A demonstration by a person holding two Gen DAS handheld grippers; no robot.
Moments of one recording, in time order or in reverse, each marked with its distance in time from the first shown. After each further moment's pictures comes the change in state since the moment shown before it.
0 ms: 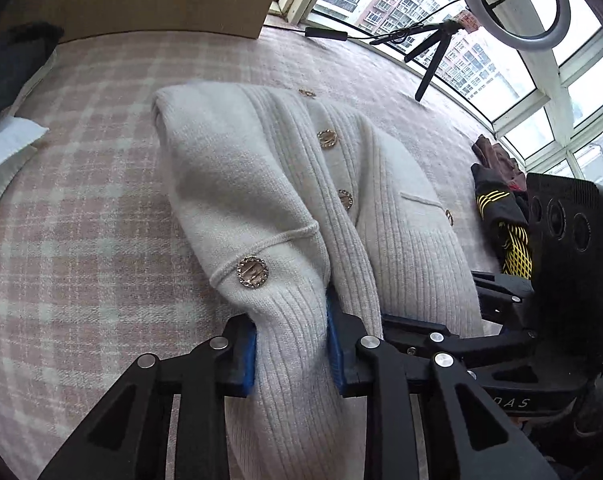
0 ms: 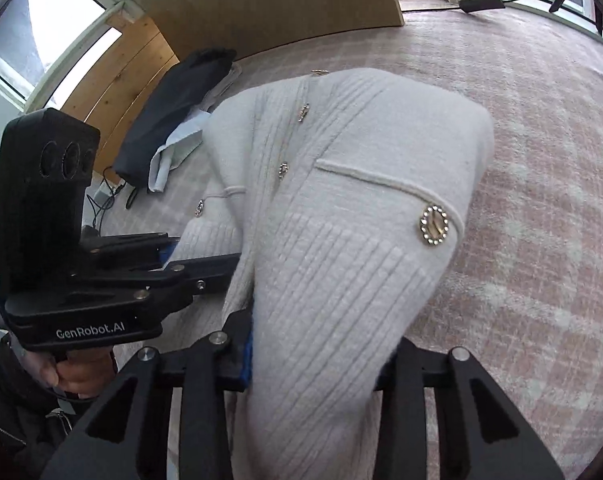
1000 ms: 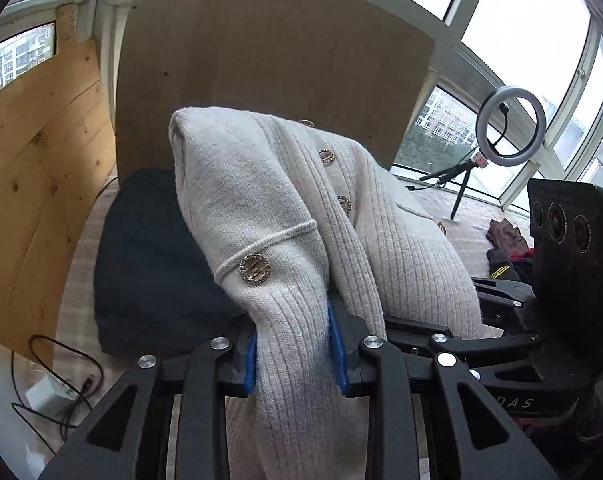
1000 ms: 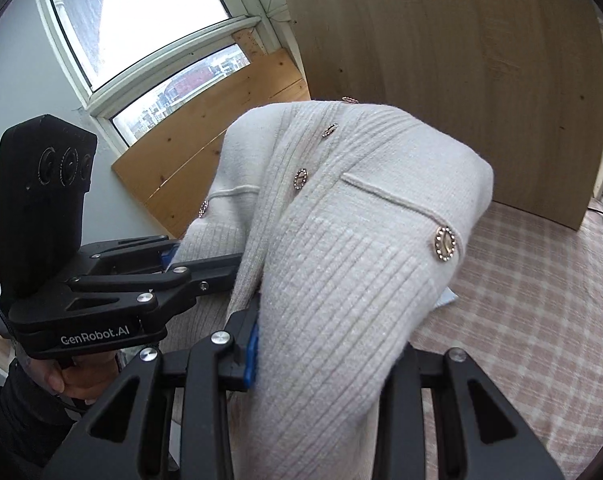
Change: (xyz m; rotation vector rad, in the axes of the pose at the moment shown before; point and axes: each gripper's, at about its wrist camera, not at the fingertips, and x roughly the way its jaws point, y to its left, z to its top) left arm -0.268 0.216 0.047 0.071 -0.315 0.099; right arm 0.046 0.304 0.135 -0.219 -0.234 0.015
